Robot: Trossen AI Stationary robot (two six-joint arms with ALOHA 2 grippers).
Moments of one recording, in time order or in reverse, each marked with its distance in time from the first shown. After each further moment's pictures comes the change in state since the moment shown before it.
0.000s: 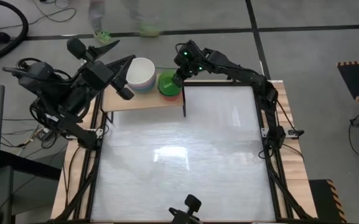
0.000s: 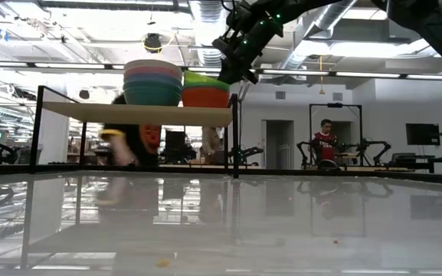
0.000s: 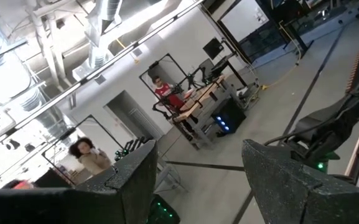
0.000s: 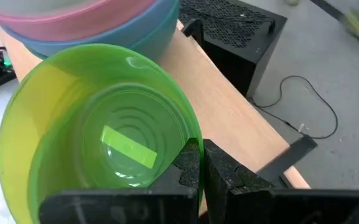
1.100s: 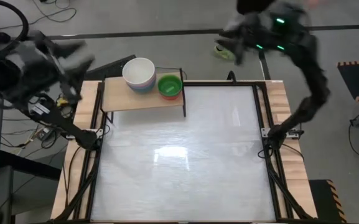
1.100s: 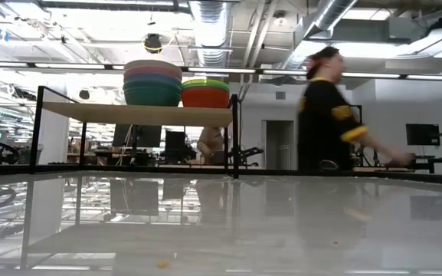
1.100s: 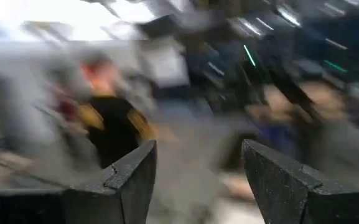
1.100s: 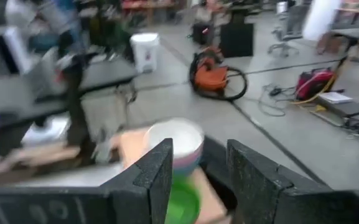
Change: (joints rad) left arm -0.157 -0.227 0.006 -0.405 0.204 -0.657; right arm -0.097 -0.520 0.212 -0.150 -0.185 -0.150
